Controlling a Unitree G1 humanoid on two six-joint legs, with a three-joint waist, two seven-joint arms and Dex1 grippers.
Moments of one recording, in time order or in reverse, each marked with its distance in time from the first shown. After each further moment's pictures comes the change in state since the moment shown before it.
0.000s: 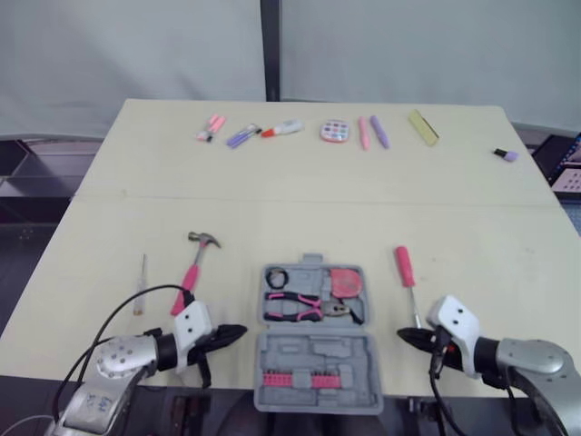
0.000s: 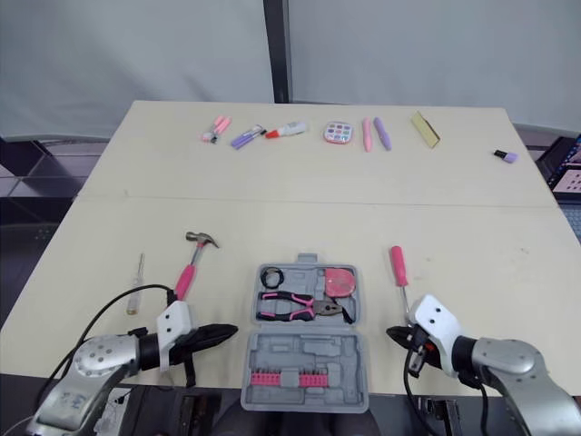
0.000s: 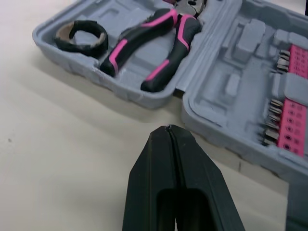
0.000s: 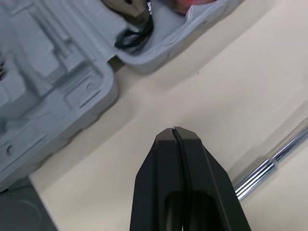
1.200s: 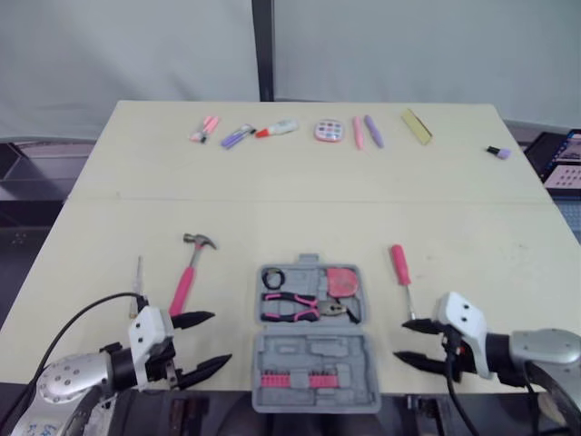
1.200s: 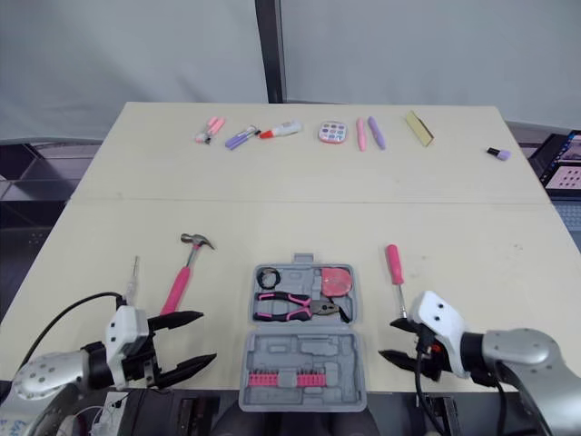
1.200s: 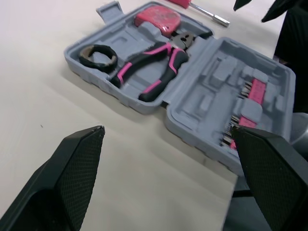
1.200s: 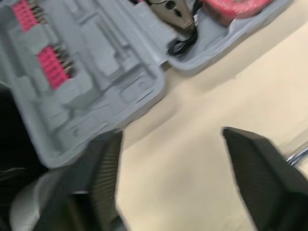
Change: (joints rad) left arm 0.283 0.054 0.253 -0.158 -0.234 0.007 -0.088; right arm 0.115 -0.088 -0.139 -0.156 0.114 0.112 0.170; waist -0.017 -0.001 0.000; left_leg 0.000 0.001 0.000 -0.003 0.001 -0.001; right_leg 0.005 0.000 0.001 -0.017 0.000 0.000
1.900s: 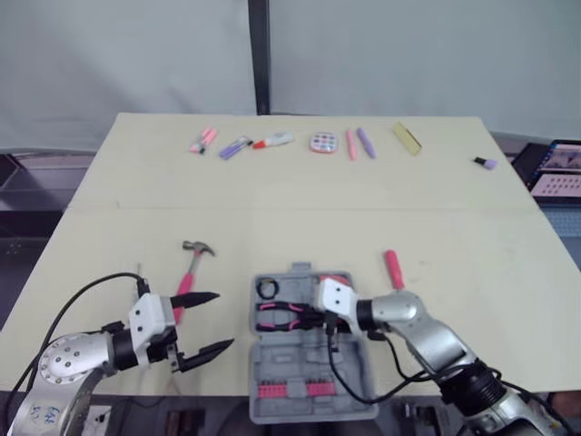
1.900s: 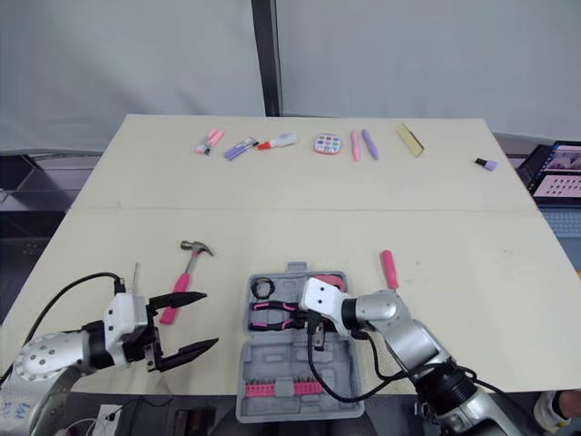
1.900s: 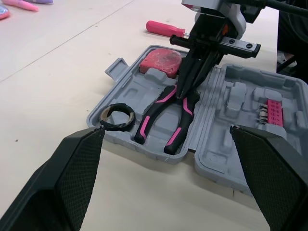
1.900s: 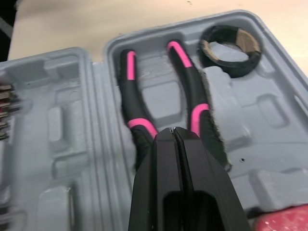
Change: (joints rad) left arm -0.190 0.014 -0.039 0.045 0.018 -0.074 -0.015; right arm -0.655 0.367 0.671 0.408 -0.312 -0.201 -0.118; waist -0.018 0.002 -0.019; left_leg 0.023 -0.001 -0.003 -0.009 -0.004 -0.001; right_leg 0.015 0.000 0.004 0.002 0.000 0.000
